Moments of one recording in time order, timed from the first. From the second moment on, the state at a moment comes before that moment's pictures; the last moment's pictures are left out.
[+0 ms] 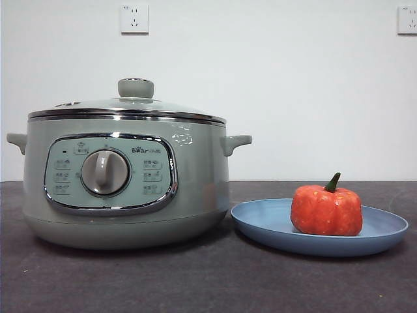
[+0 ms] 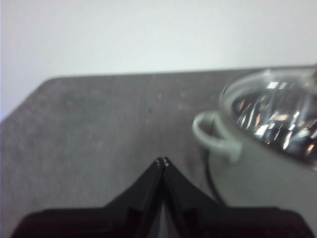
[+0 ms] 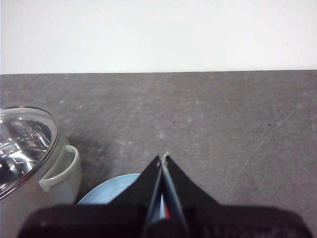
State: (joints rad) left arm -0.01 0.05 0.20 -0.29 0.00 0.01; right arm 0.52 0.51 0.63 -0.36 0.32 0.13
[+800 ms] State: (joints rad) left arm 0.00 0.00 0.03 -0.23 0.00 -0.05; right arm 0.52 0.51 0.63 -0.36 0.32 0.13
